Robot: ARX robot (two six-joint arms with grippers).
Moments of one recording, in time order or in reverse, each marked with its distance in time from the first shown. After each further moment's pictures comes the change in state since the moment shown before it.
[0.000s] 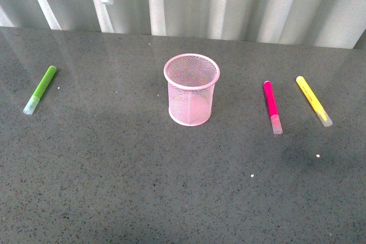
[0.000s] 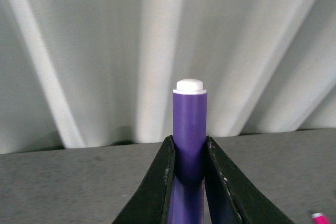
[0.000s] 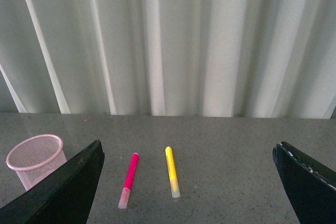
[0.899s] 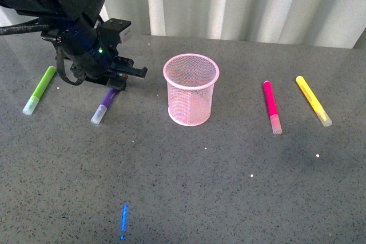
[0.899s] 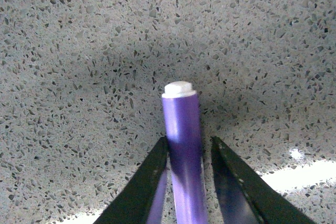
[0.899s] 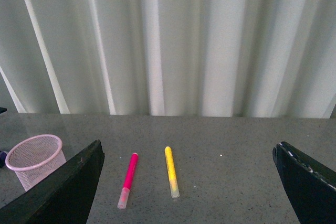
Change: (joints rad) left arm 0.072 0.575 0.582 -0.978 0.000 0.223; right arm 0.000 0.000 0.000 0.000 0.000 0.000
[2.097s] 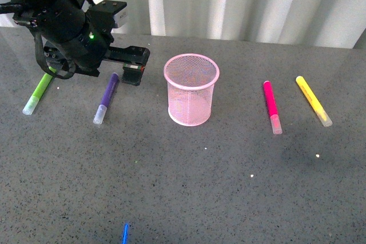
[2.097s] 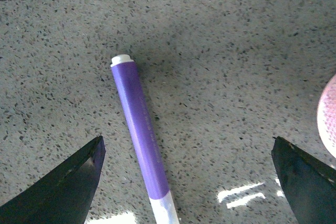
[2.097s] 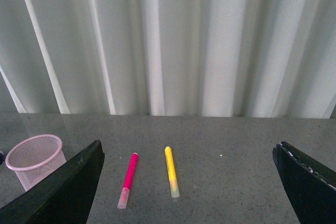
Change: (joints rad) left arm -0.019 -0.188 -0.182 0.055 0.019 -0.048; right arm 0.000 0.000 0.000 0.000 0.000 0.000
